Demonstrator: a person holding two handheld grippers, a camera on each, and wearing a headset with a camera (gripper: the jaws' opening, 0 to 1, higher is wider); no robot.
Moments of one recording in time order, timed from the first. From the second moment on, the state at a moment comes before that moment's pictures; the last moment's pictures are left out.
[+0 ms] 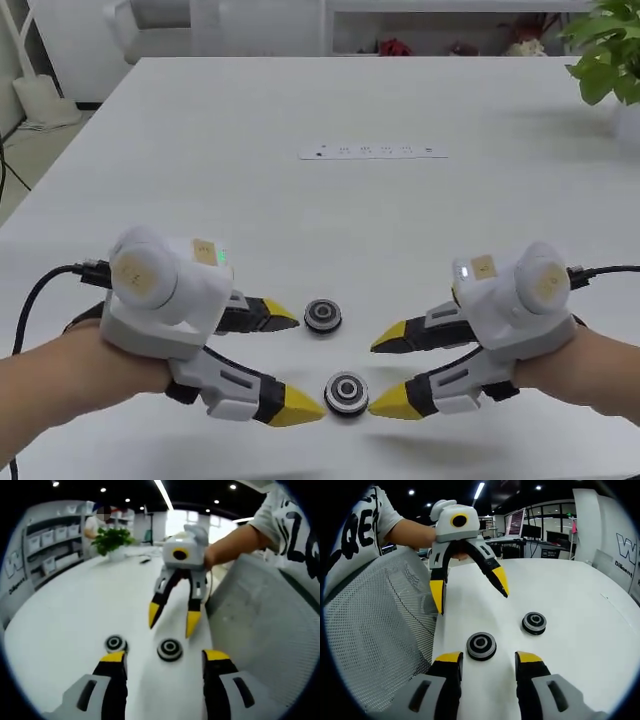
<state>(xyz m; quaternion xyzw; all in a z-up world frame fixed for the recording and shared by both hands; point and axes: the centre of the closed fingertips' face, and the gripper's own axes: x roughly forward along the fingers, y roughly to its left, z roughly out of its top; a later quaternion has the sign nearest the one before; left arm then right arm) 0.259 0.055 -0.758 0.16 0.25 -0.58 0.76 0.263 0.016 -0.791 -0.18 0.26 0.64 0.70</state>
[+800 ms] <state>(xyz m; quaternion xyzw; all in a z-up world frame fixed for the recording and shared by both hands) 0.254 0.032 -0.776 0.17 0.27 -0.61 0.73 0.261 0.017 -0.795 -0.18 0.26 0.64 0.70</state>
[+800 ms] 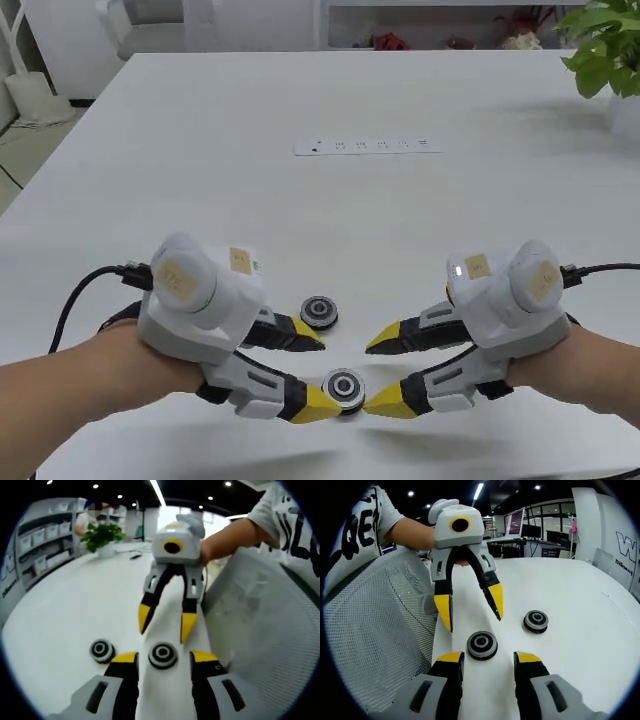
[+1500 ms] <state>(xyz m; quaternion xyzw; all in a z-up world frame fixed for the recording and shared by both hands) 0.253 0.022 -0.789 0.19 0.27 -0.61 0.72 0.259 0.017 -0.797 -0.18 0.26 0.64 0.70</state>
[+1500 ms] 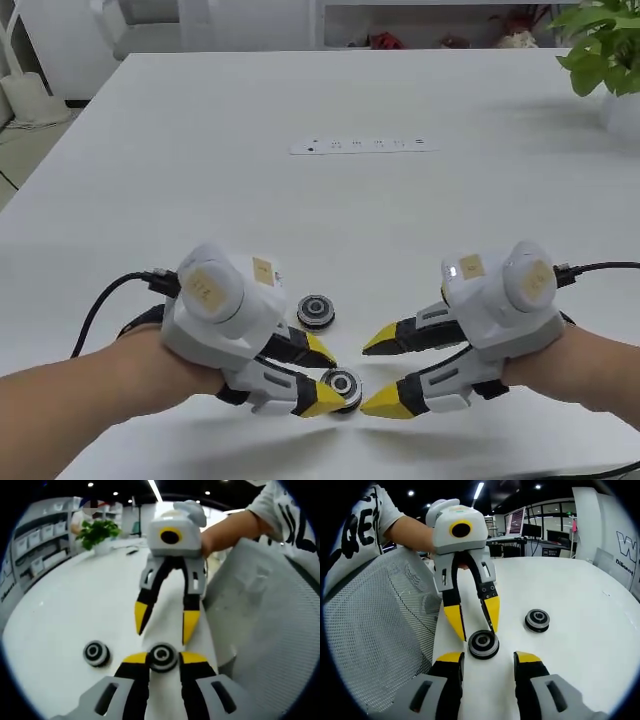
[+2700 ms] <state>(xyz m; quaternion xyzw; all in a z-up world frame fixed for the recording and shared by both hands) 0.255 0.021 -0.795 0.22 0.26 -0.60 0.73 0.250 0.029 -0.806 -0.18 0.26 0.65 0.69</state>
